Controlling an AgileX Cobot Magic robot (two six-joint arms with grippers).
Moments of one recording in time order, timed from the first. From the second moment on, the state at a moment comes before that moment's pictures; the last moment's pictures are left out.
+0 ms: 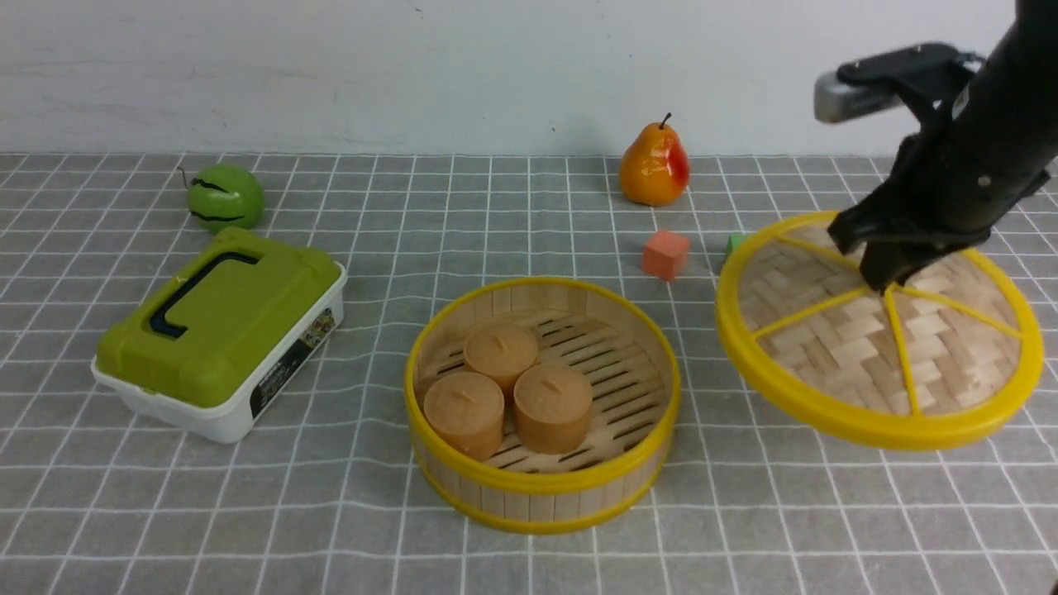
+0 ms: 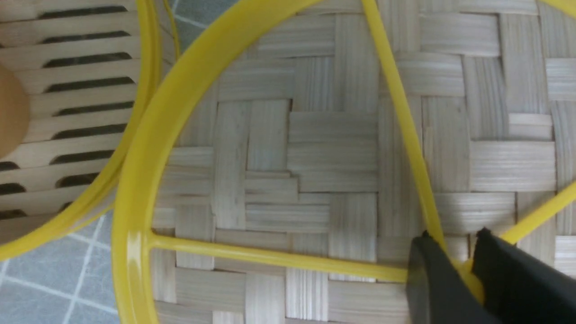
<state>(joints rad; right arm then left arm) 0.16 1.76 -1.56 0.07 1.05 -0.14 0.00 -0.01 0.03 -0.05 0.36 -0.08</state>
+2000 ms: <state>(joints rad) 0.16 0.45 -0.66 0.12 0.65 -0.08 0.00 -0.01 0.03 -0.05 0.36 -0.08</state>
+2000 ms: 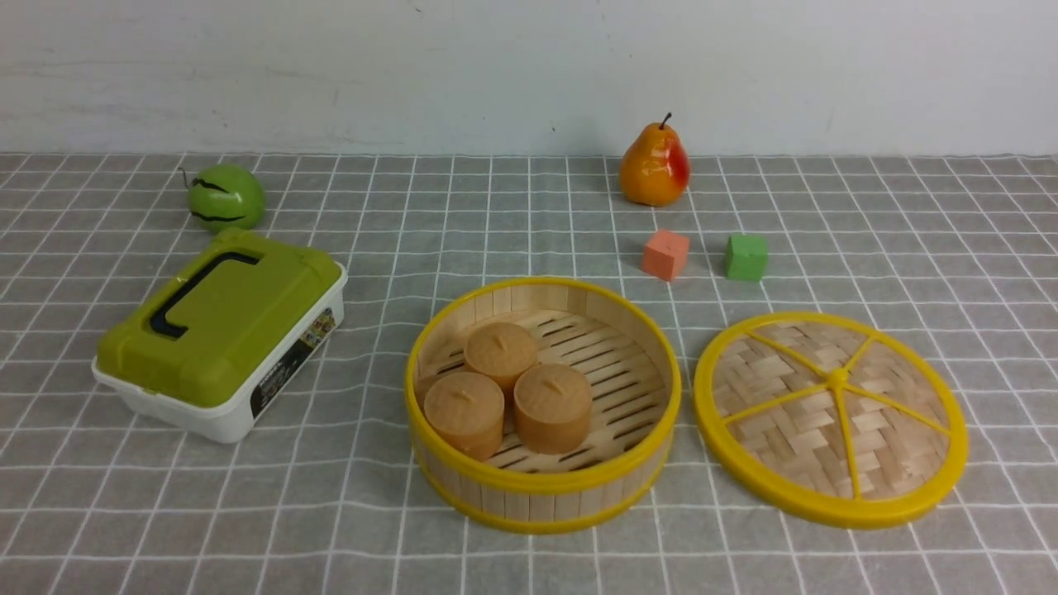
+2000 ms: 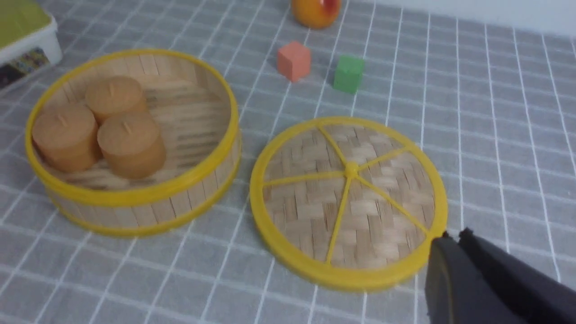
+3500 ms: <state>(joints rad) -0.05 -0.01 0.02 0.00 0.39 0.18 0.00 -0.01 0.03 -0.05 0.36 -0.08</state>
